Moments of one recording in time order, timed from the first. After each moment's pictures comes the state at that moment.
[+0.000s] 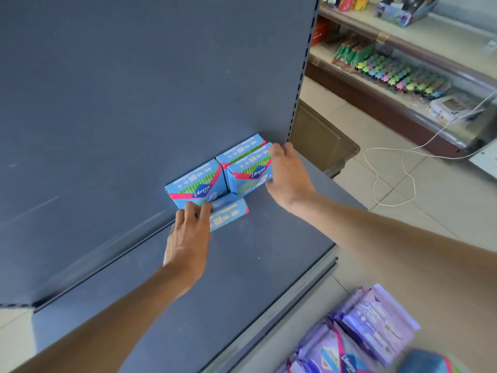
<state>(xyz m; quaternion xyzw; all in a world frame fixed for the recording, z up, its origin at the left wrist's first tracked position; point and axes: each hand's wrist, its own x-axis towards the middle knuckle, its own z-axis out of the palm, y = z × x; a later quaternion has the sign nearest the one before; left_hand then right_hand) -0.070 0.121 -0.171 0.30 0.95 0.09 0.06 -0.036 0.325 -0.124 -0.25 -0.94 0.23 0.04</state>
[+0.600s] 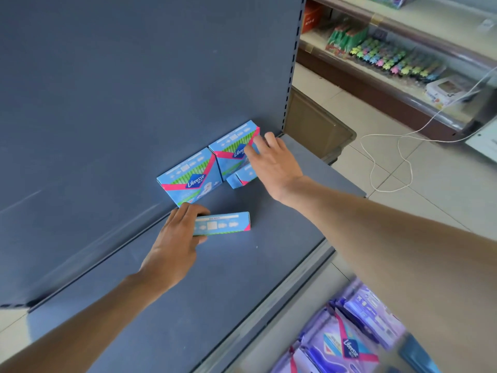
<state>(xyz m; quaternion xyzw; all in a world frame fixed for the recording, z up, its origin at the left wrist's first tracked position) -0.068 0.095 -0.168 0.37 0.89 0.25 0.11 -0.046 0.327 -0.148 -0.08 -0.99 -0.09 -0.01</state>
